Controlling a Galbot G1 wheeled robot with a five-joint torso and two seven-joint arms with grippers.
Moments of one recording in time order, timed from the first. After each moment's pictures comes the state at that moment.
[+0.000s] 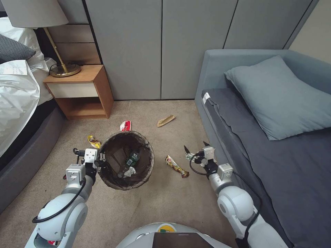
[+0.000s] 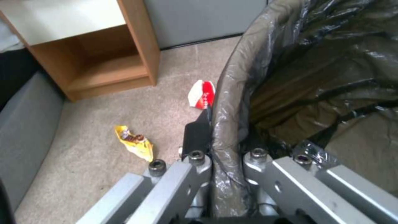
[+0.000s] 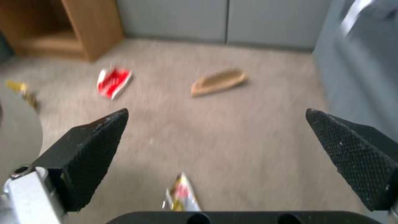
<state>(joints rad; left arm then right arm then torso) 1.65 -1.20 -0.67 -2.40 -0.31 0.60 -0.17 -1.42 1.15 0.33 2.08 0.35 -0.31 0.09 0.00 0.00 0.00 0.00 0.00</state>
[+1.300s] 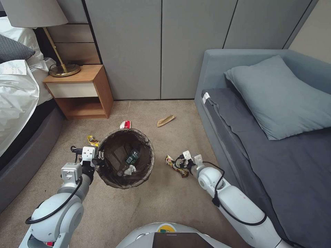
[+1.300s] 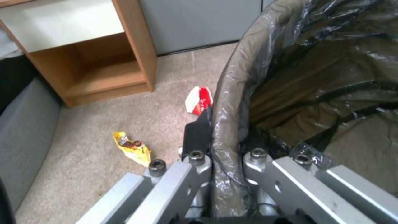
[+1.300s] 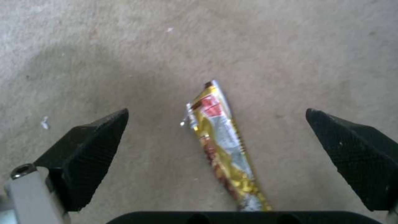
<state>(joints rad) 1.66 -1.19 -0.70 -2.44 -0.35 0.61 -0.16 -1.01 1.11 -0.01 1.59 0.52 -0.50 0.07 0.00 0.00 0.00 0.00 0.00</state>
